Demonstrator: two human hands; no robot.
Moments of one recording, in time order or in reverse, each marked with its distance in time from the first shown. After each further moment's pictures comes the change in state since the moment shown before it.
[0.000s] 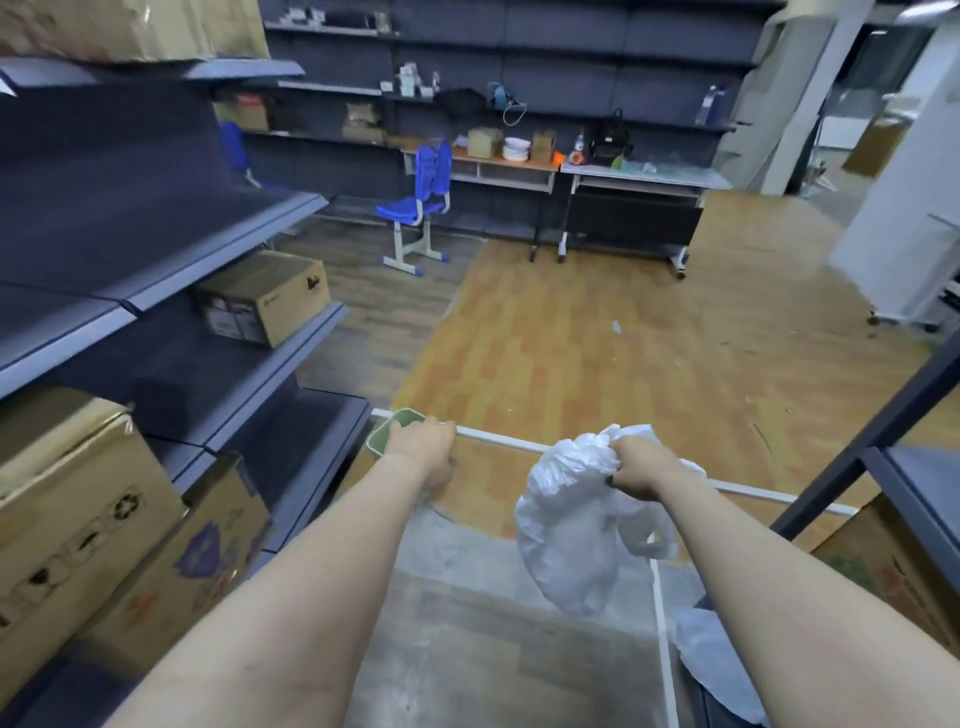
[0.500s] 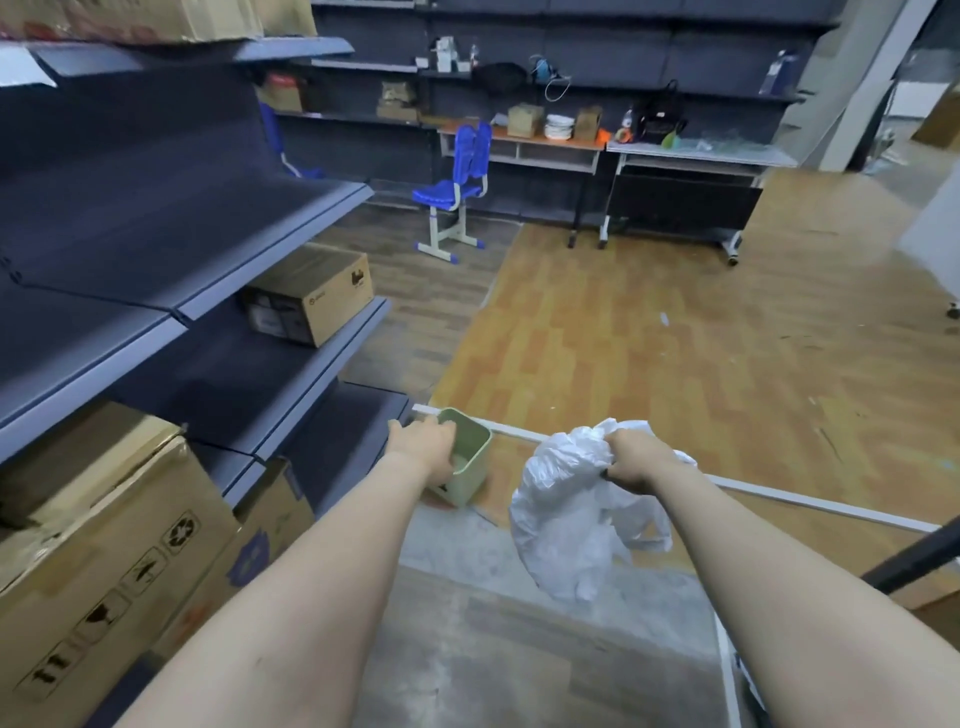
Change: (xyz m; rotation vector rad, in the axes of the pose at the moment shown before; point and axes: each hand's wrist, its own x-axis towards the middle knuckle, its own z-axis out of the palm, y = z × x) left_hand 0.063 -0.117 0.011 0.017 -0.085 -0.070; right_hand 0.095 -0.114 0.005 -0.089 -0.010 -0.134
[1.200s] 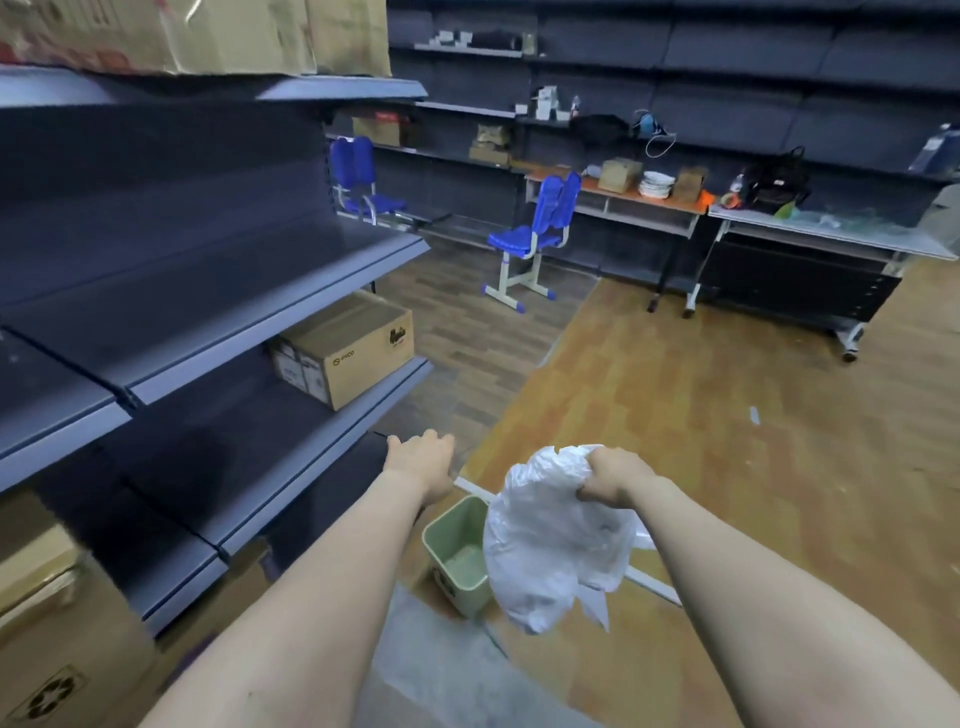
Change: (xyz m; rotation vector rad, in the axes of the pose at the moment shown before) left_hand 0.242 -0.061 -0.062 -0.116 0.033 -0.186; right_hand 0.300 -0.032 -0.096 -0.050 -0.062 -0.142
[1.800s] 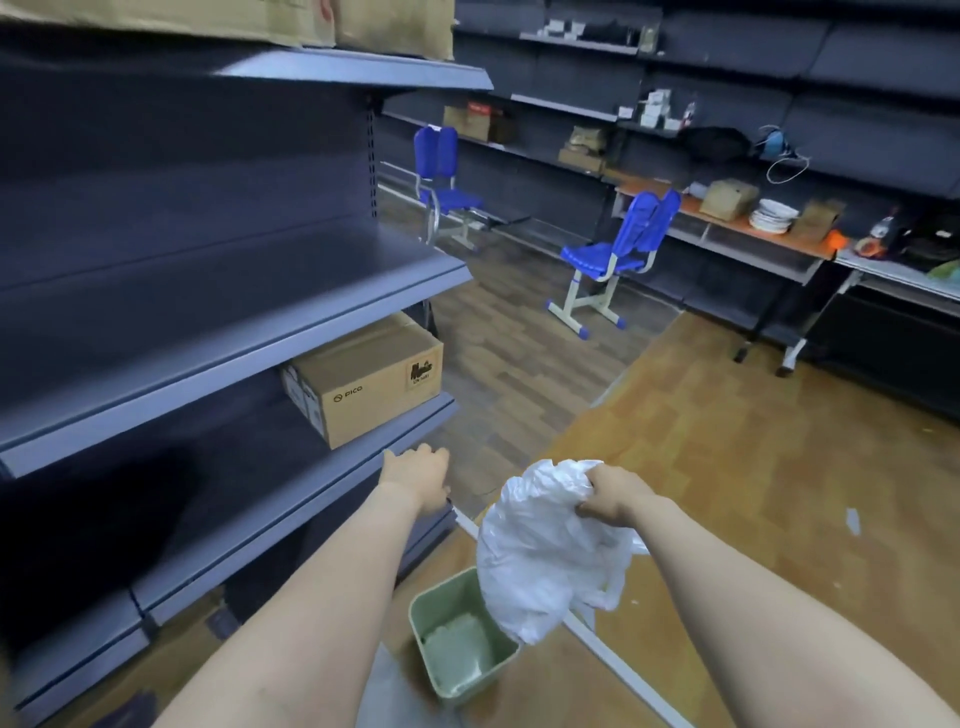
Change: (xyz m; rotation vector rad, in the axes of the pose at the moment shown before) left_hand 0.208 -0.032 -0.031 -0.120 -0.065 -0.210; right_hand 0.247 -0.005 -0.077 -0.115 -0.073 -0.197
